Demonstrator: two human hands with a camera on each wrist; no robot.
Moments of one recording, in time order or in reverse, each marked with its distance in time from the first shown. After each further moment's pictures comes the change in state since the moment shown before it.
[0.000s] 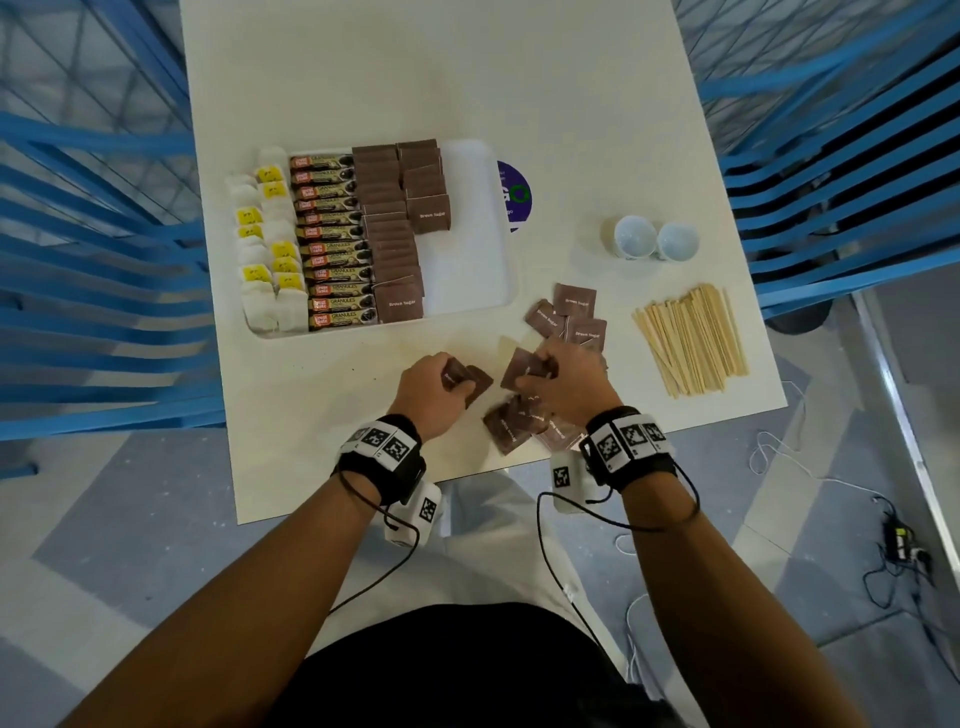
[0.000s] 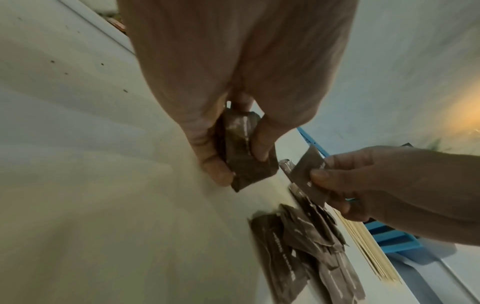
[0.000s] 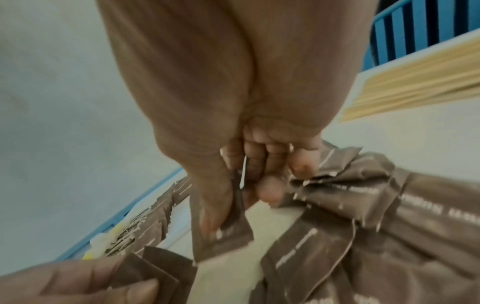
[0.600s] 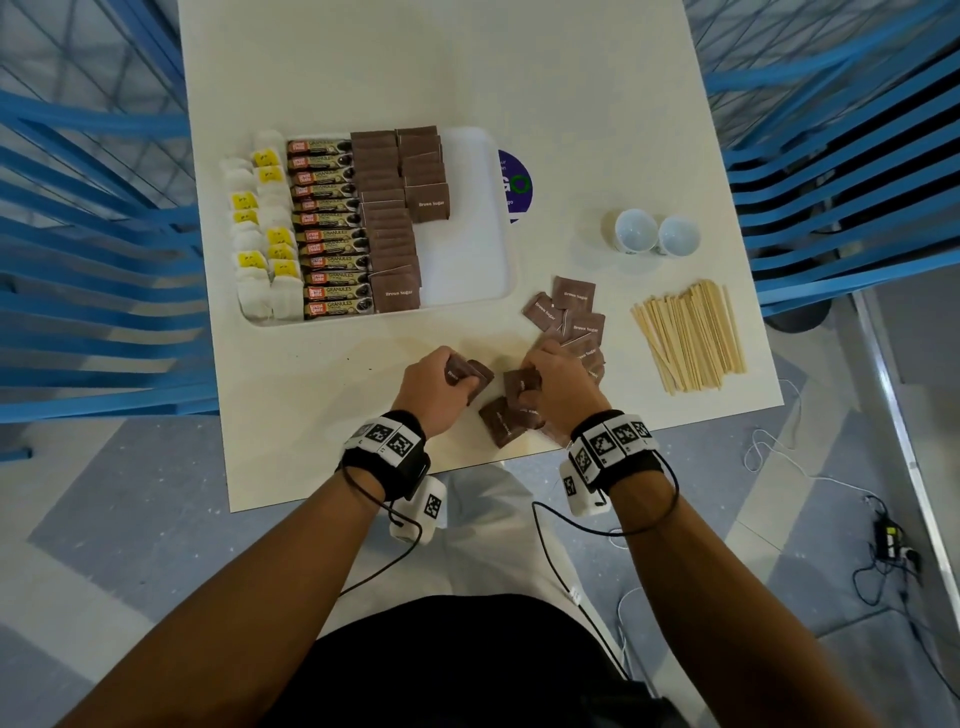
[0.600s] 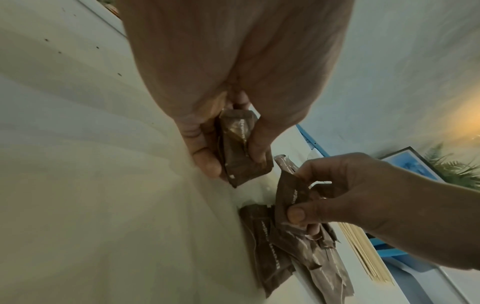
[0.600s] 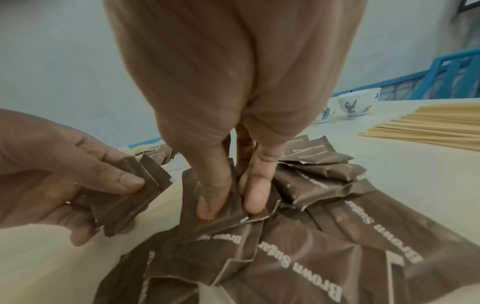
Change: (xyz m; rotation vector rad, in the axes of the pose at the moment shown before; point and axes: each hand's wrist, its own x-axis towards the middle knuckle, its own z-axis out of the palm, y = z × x) left_hand -0.006 0.004 0.009 -0.105 0.001 -0.027; right_hand -0.003 0.011 0.017 -0.220 -0.053 -0.189
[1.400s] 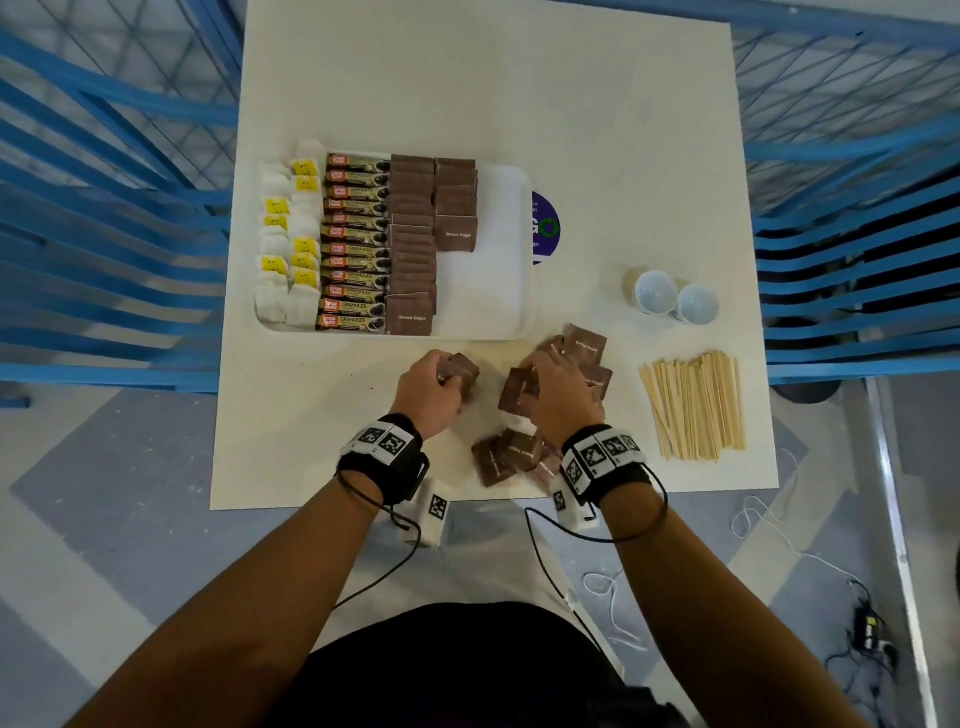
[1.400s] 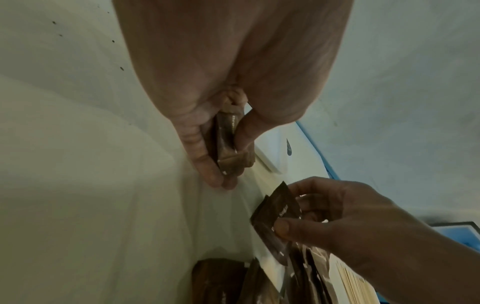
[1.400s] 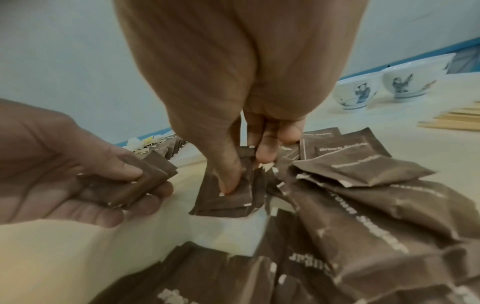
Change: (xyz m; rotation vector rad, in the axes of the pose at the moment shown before) left_hand 0.027 0.015 -0.009 -0.115 0.102 -0.180; right_hand 0.048 -0.002 -0.019 -0.120 0.017 -0.027
